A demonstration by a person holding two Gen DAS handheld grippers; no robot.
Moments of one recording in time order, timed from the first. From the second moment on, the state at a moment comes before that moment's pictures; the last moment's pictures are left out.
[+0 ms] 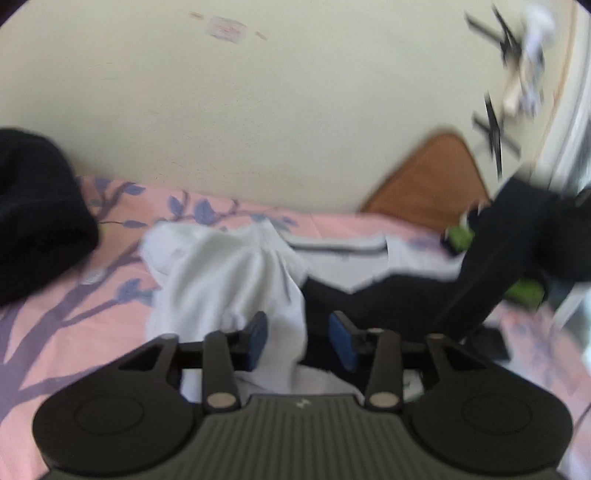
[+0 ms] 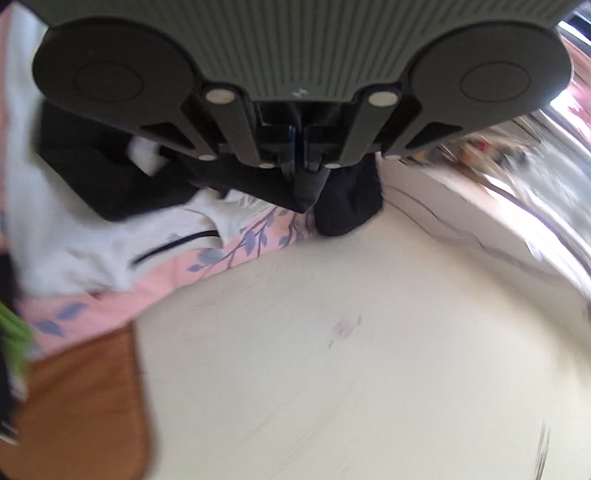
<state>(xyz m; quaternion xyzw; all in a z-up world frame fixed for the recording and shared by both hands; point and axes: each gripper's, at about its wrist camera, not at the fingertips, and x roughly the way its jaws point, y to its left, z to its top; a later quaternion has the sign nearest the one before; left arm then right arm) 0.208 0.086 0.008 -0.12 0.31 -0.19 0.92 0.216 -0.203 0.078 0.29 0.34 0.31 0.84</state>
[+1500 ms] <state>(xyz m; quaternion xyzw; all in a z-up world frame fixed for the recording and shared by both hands) 0.121 0.075 0.082 -0.08 0.22 -0.30 0.92 -0.080 -0.361 0.078 0.03 0.23 0.06 0.97</state>
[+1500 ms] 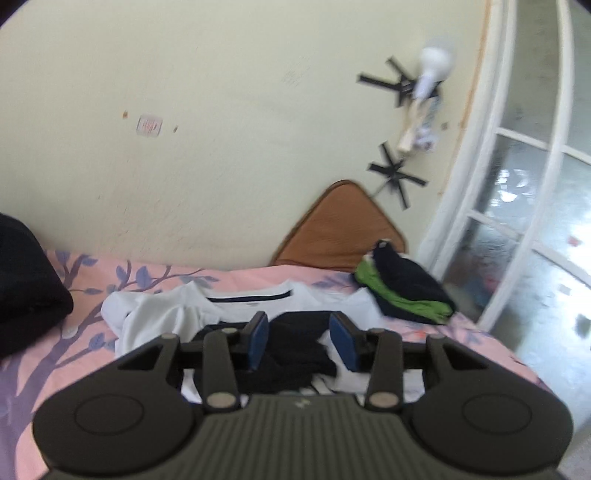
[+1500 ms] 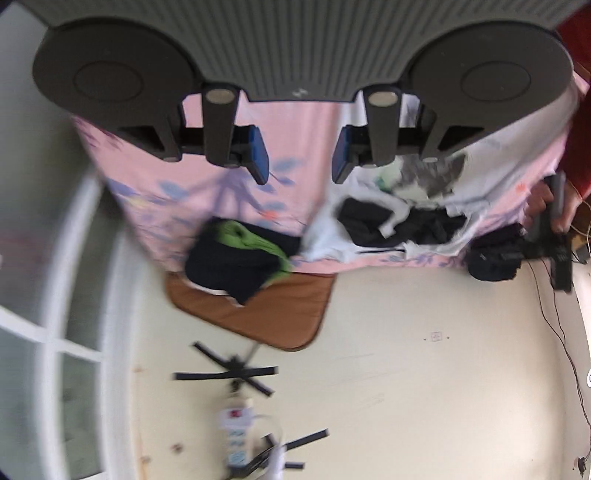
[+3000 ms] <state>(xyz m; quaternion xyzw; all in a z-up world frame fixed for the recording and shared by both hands) -0.103 0.189 0.042 -0.27 0.29 -0.26 0.88 -0.069 -0.380 -0.015 0.21 0.25 0.39 0.86</state>
